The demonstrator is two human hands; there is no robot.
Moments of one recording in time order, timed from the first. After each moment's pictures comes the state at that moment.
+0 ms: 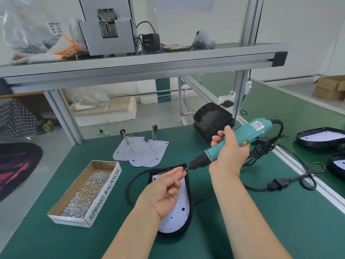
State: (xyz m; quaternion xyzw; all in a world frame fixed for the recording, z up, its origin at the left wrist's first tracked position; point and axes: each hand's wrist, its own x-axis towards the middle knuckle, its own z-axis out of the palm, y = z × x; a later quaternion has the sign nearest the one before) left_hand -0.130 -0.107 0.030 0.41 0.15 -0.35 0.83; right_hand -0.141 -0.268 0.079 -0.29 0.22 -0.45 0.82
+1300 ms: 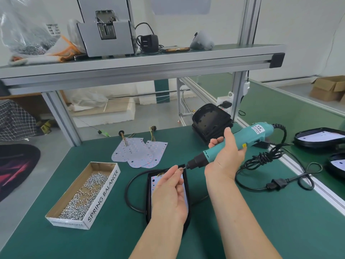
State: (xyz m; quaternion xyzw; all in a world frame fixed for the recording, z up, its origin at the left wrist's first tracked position) left_hand -0.162 -0.142 0.040 0.38 0.21 -0.17 0.89; right_hand -0.141 -0.260 0.078 -0.26 0.23 -0.46 0.82
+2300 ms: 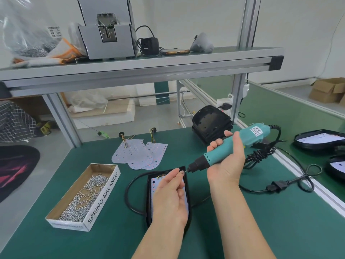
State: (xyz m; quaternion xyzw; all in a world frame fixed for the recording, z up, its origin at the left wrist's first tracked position) left_hand -0.169 -0.142 0.044 0.40 0.20 -0.16 0.88; right_hand -0.148 -0.267 0.070 -0.22 0.13 -0.38 0.89
